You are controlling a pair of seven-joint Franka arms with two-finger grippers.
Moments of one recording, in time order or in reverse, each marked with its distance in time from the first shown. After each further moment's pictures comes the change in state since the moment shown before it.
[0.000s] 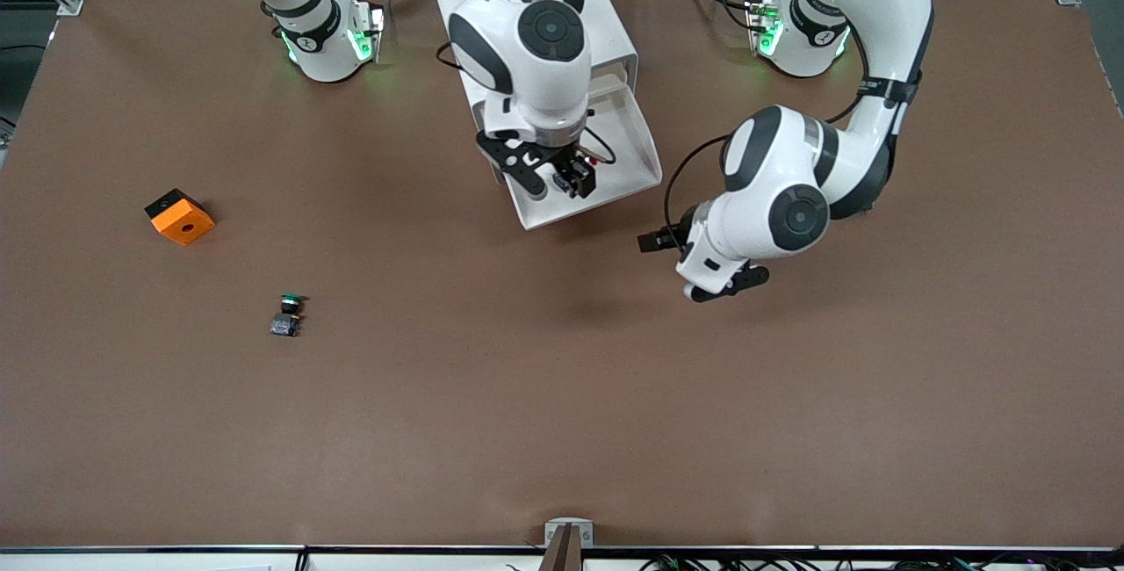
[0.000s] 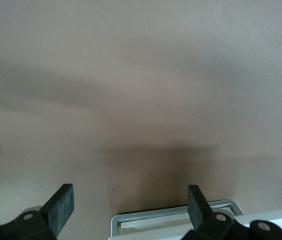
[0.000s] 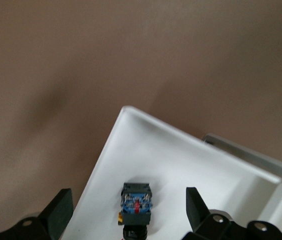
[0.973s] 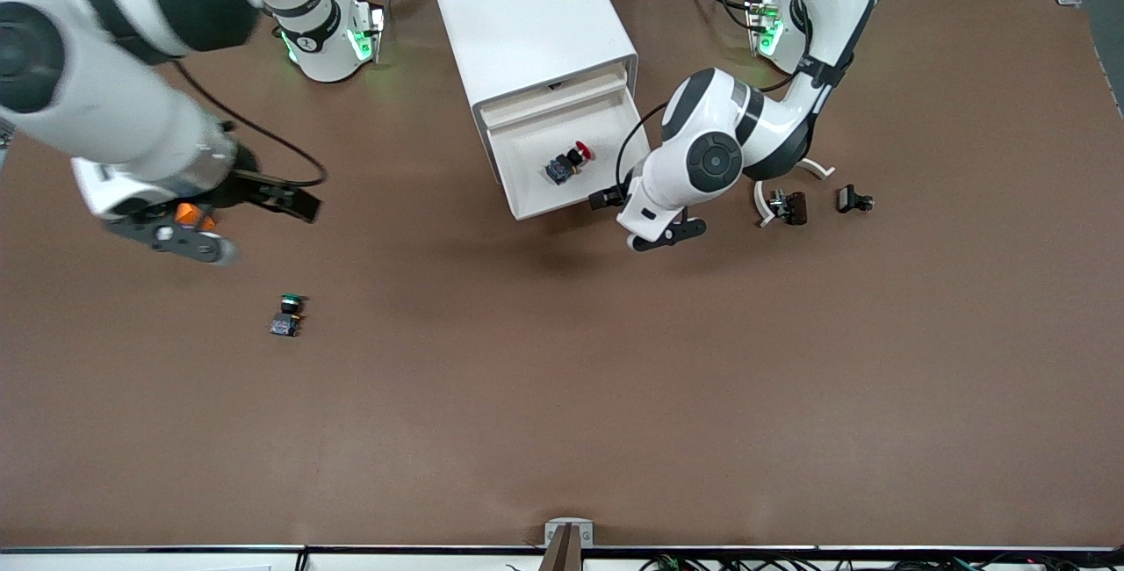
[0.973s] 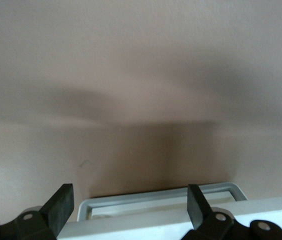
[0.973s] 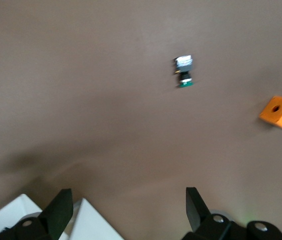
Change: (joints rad) left arm -0.007 -0.032 -0.182 -0.160 -0.002 0.176 -0.137; right arm -0.572 -0.217 -0.011 0.079 -0.002 -0.380 -1.046
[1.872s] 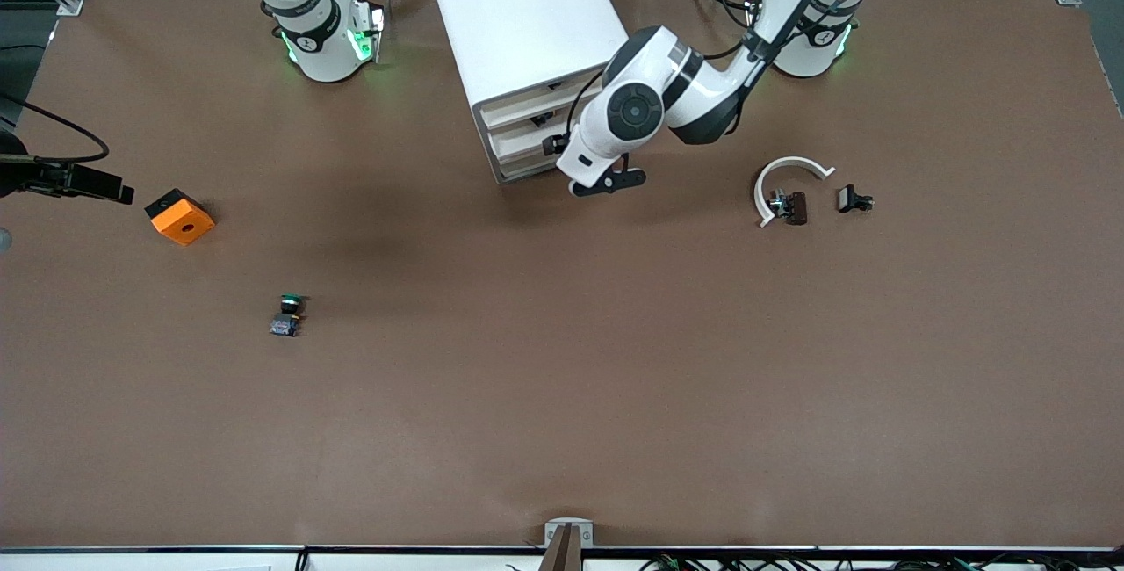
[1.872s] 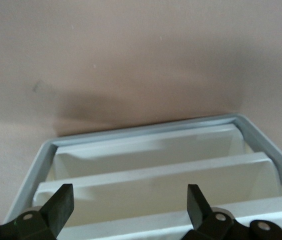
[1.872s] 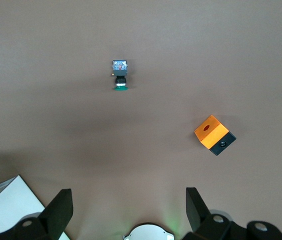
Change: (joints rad) left arm -0.072 0.006 -0.142 -0.022 -0.001 0.001 -0.134; right arm -0.334 -0.037 0.004 -0.025 -0.001 -0.076 -0.484
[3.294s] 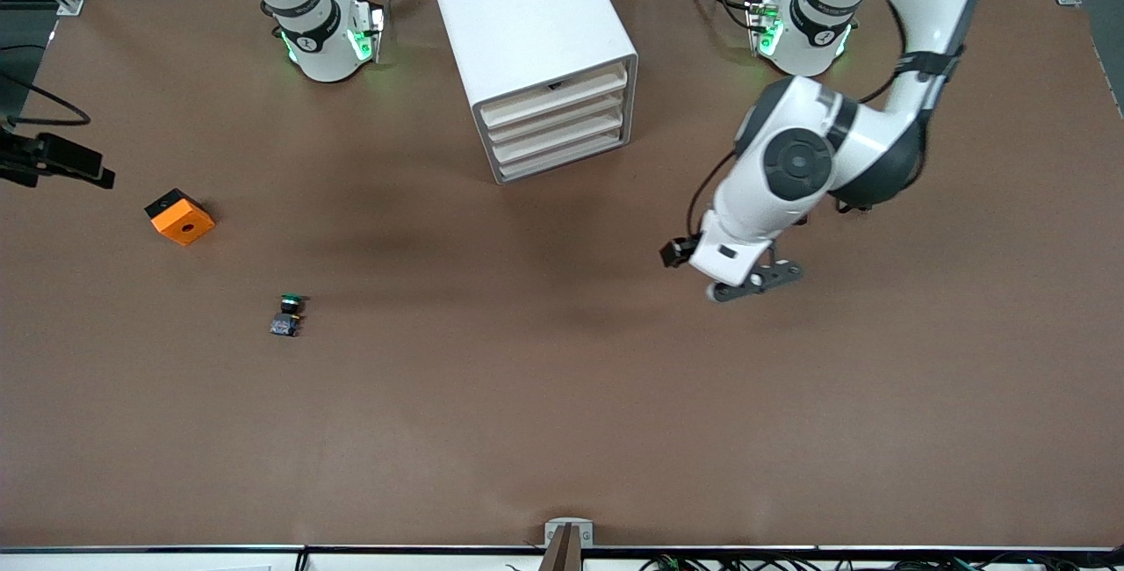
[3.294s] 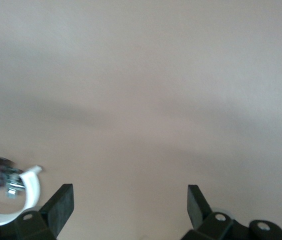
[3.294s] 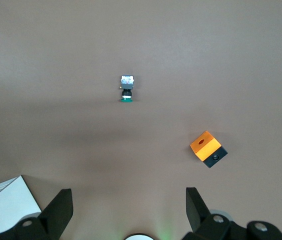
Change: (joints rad) left arm 0.394 -0.025 0.030 0.280 0.422 -0.182 0.102; right arm 0.000 -0.080 0.012 0.029 -0.009 0.007 -0.058
